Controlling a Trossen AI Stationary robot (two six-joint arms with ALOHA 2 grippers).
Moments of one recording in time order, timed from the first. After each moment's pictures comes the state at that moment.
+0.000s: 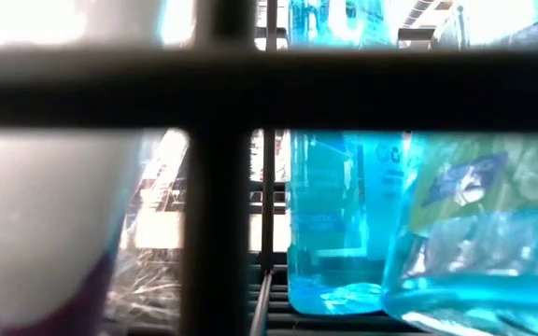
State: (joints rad) left arm -0.82 1.62 1.23 0.30 -0.82 -0.80; right arm 0.99 2.02 1.29 0.28 1.08 0.58
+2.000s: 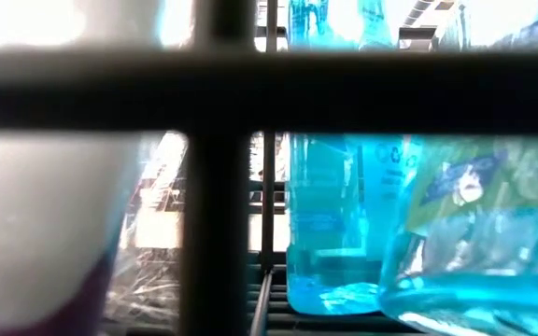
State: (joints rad) left arm -0.81 1.62 1.23 0.32 -0.83 -0.79; right arm 1.00 2.02 1.39 0.25 1.13 0.44
